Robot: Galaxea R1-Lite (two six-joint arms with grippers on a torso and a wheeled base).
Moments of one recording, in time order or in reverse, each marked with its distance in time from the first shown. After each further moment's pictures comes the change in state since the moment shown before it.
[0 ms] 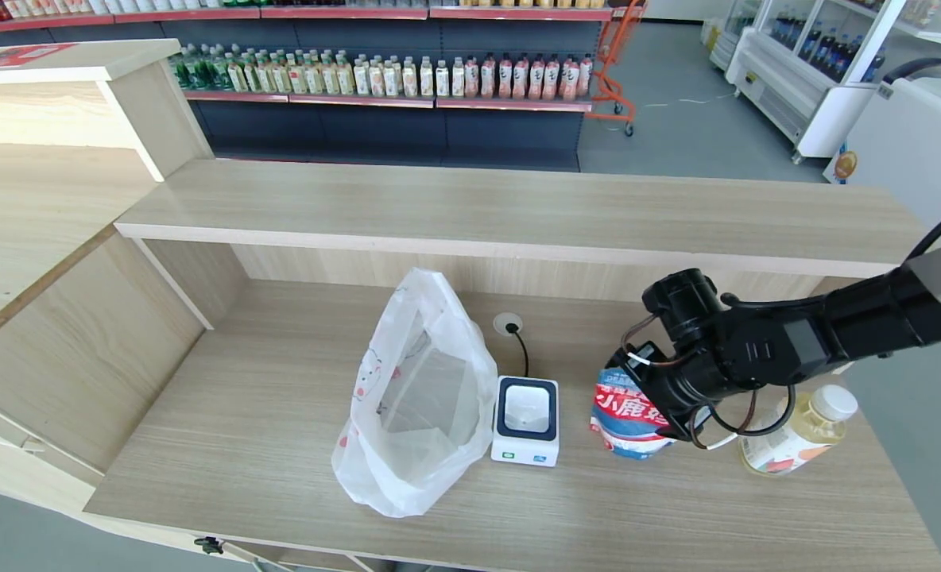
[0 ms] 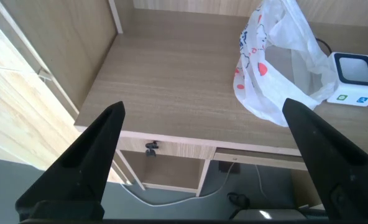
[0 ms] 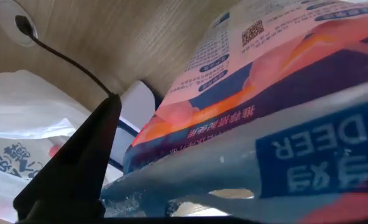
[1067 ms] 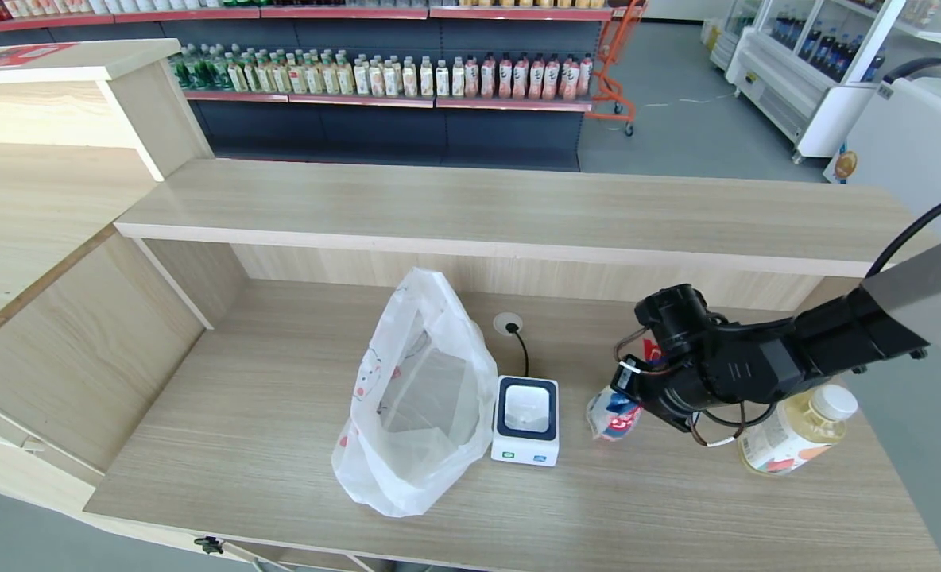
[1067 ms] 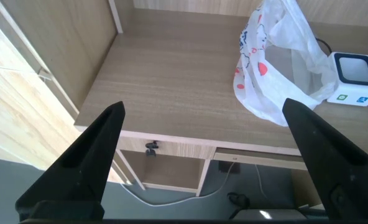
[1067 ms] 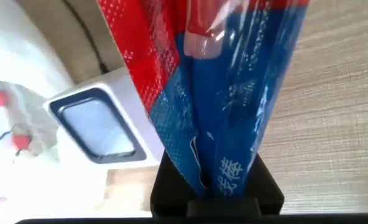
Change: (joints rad) left arm 0.000 0.000 0.000 0.000 0.000 0.000; right arm -0.005 0.039 0.049 -0.147 0.006 -0.418
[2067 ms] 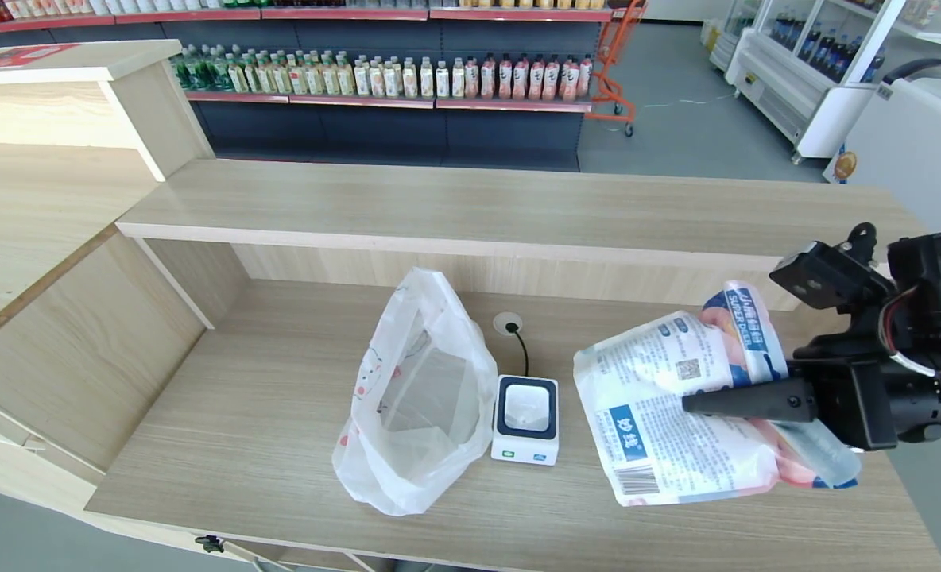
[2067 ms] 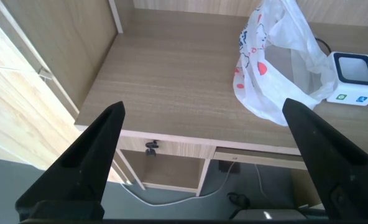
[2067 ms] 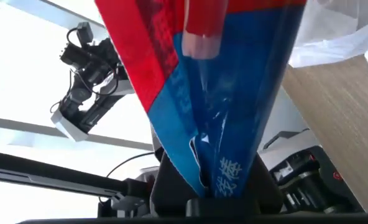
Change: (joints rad) left arm 0.000 0.000 0.000 0.000 0.000 0.000; right arm -0.164 -0.591 0.336 -0.010 1.307 -0.722
